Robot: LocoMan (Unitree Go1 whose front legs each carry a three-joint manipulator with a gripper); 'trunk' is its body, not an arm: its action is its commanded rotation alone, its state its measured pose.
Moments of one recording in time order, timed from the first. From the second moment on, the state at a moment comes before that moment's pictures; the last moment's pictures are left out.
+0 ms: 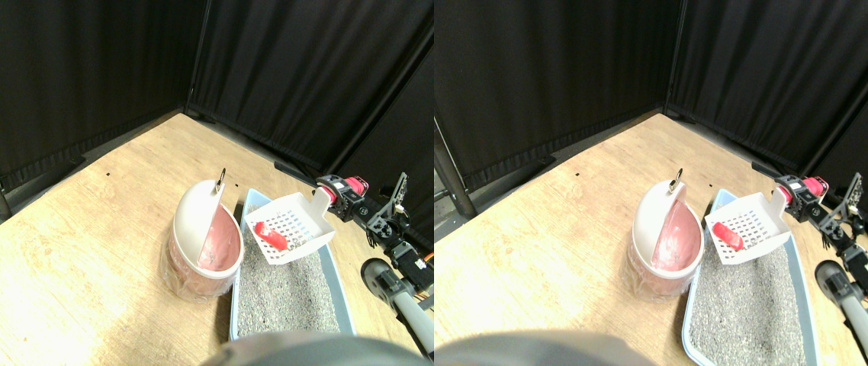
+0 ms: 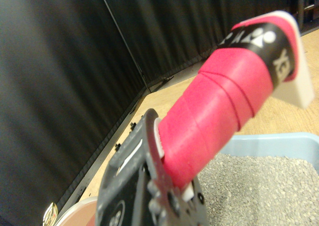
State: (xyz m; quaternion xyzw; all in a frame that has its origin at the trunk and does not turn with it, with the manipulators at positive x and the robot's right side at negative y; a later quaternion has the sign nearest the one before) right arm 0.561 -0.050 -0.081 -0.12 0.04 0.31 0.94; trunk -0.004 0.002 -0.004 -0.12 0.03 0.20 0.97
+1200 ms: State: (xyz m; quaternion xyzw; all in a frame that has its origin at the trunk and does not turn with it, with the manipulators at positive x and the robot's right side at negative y) right arm 0.552 -0.011 -0.086 -0.21 0.12 0.30 0.92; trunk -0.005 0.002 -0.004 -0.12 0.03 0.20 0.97
